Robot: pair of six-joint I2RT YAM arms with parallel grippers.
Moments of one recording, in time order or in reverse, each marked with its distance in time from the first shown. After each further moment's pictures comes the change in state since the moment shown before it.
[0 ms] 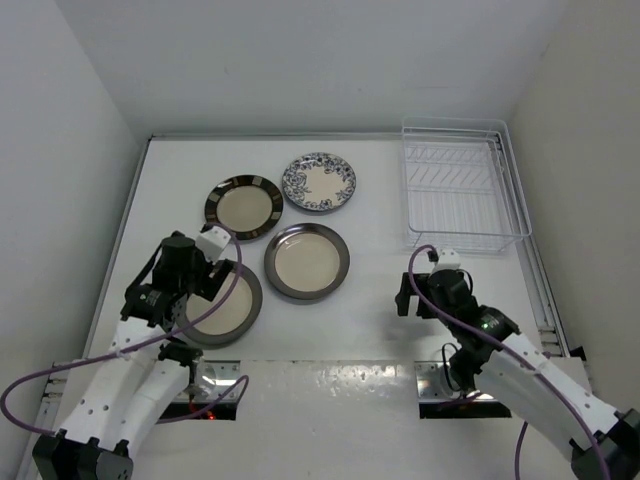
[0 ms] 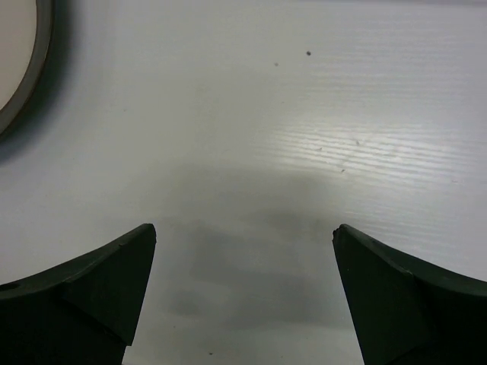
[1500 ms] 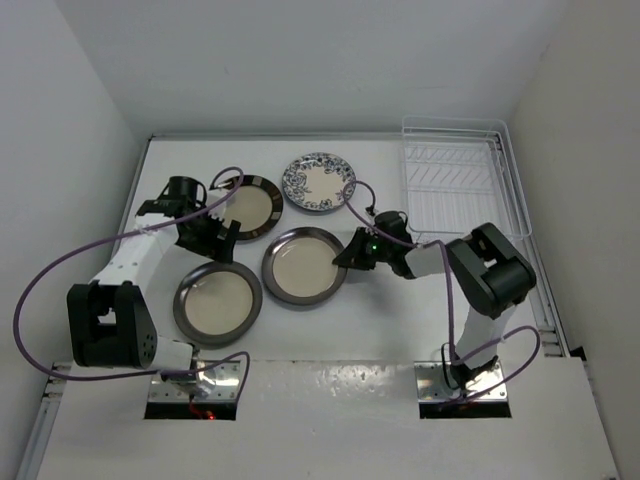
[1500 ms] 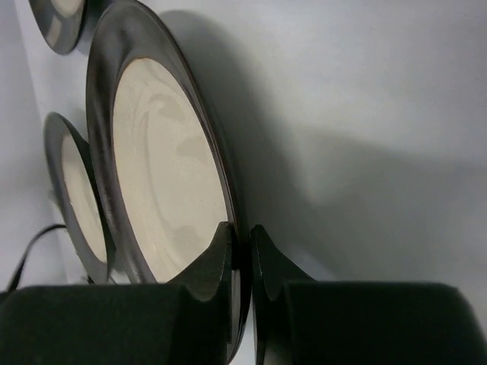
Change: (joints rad) left arm 0.196 0.738 0.436 -0.155 0.406 -0.082; right arm -0.123 1.306 0.398 0.988 -0.655 0.337
